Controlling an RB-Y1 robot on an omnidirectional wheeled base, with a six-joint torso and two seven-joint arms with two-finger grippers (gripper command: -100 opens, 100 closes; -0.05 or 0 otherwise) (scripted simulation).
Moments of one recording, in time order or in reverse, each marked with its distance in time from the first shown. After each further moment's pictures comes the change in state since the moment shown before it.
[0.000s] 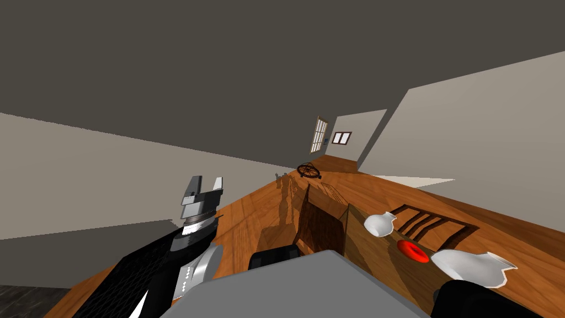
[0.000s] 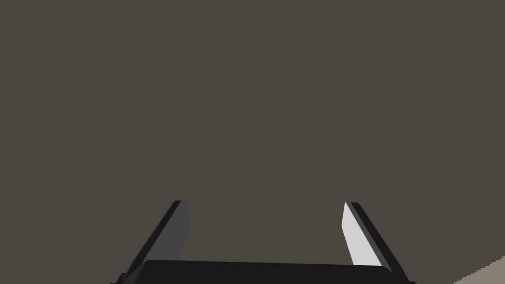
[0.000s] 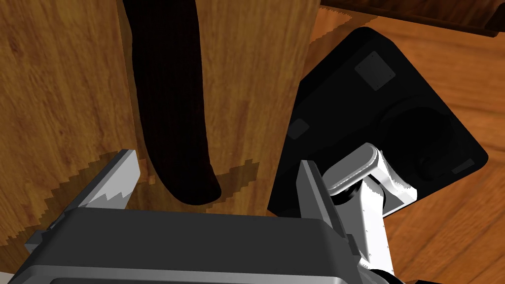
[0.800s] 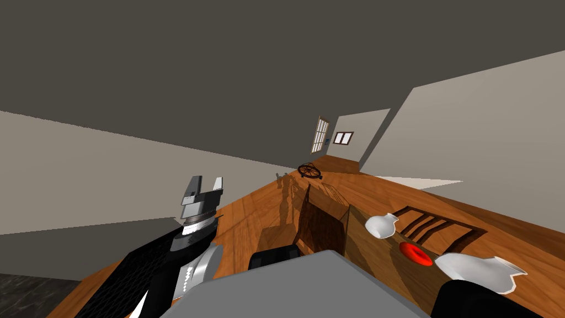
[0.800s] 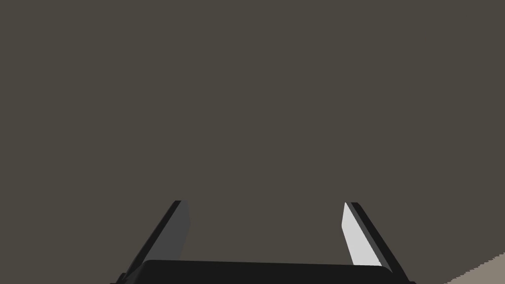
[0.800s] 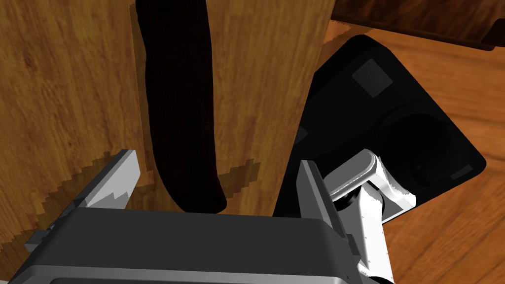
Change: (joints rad) left arm 0.000 0.000 0.000 0.000 0.000 0.000 0.000; right arm -0.003 -0.002 0.003 0.018 0.011 0.014 -0.003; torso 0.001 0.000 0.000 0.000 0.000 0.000
